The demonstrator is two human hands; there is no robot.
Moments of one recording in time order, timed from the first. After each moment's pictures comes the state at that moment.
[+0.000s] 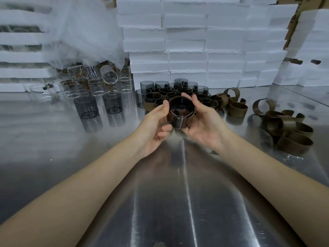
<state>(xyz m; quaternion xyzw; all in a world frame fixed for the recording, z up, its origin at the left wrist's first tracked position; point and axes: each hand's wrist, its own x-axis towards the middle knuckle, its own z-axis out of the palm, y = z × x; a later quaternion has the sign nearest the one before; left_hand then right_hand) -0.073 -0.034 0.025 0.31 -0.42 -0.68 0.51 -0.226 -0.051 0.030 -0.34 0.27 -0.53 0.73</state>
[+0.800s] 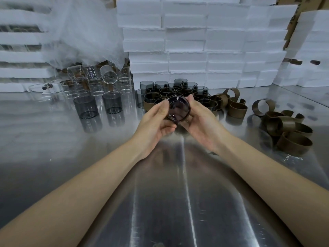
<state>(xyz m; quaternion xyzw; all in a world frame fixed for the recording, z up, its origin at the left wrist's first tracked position) -0.072 -0.039 0.013 0.30 -0.49 -0.60 0.56 -0.219 -0.048 0.026 -0.44 0.30 -0.57 0.63</state>
